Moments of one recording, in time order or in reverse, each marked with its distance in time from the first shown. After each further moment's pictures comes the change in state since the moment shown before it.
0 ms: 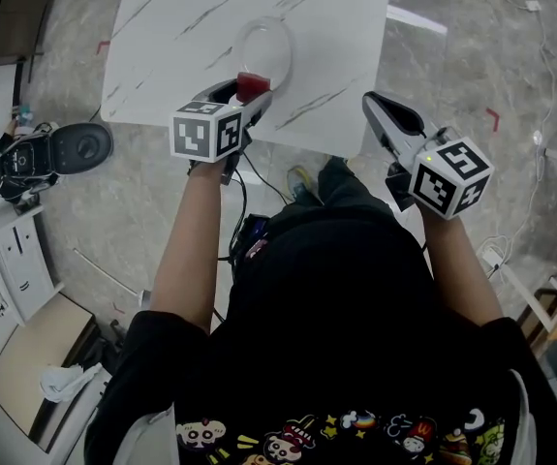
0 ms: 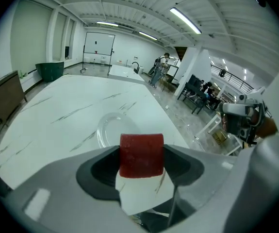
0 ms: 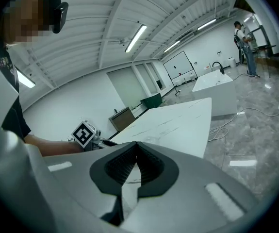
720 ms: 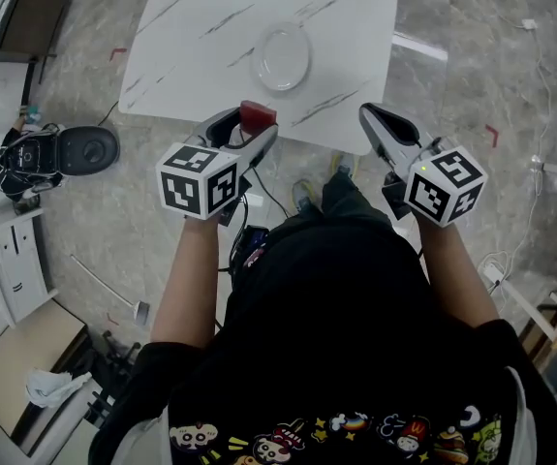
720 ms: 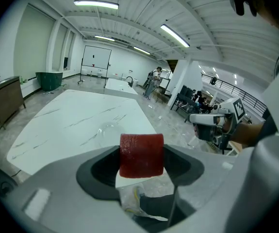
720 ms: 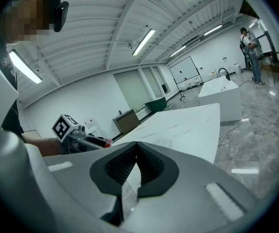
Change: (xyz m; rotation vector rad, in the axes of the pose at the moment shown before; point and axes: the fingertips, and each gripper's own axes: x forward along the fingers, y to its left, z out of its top) left arm -0.115 -0.048 -0.021 0.032 -0.159 -0.054; right arm -0.008 0.067 -0.010 -0.068 -0.042 0.024
